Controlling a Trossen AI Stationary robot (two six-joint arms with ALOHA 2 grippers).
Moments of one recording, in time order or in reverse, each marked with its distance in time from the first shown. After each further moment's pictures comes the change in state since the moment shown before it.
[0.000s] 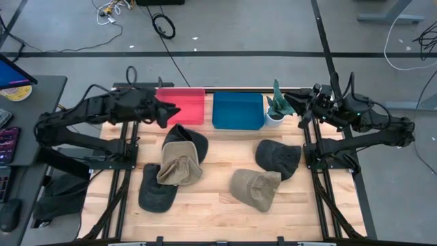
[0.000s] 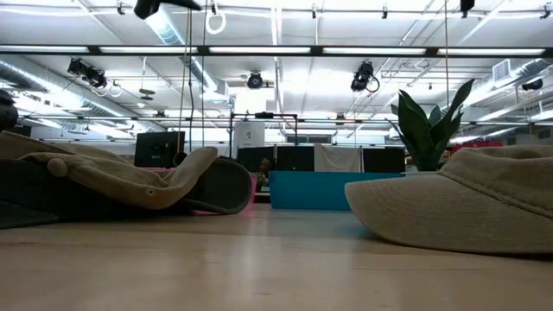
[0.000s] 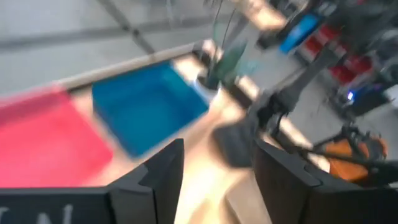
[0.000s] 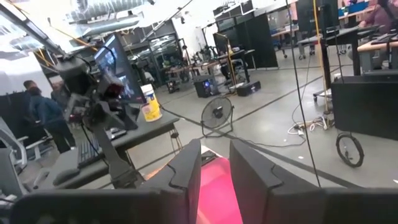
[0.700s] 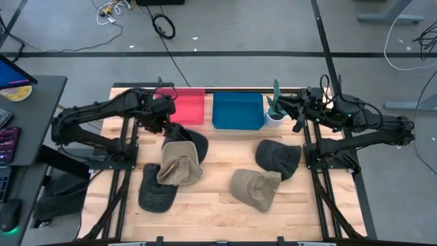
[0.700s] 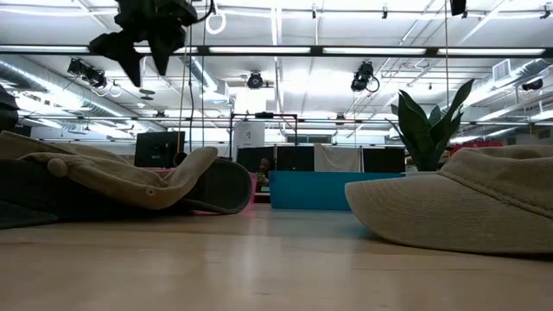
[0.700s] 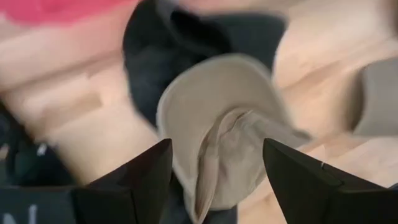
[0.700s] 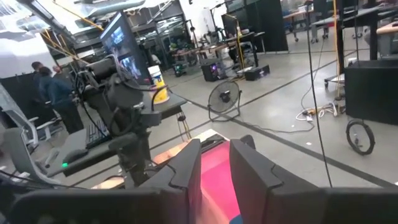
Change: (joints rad) left arm 0.144 0.270 0.011 -0.590 0.331 -0.206; right arm 0.000 0.047 0.000 -0.022 -0.052 0.032
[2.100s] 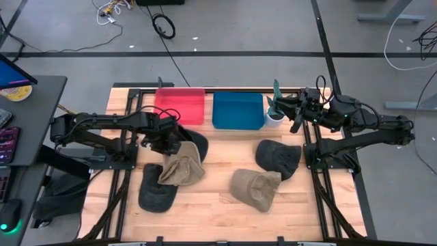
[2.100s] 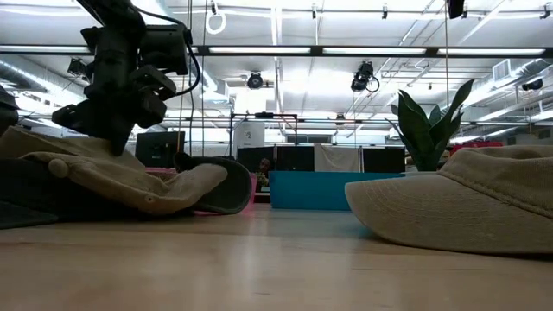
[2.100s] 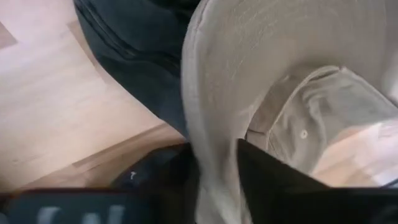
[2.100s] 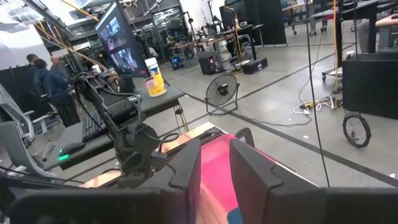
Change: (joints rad) left arm -0.016 -0.023 -0.535 0.446 0.245 -0.066; right arm 0.000 0.019 0.000 -0.014 0.000 0.006
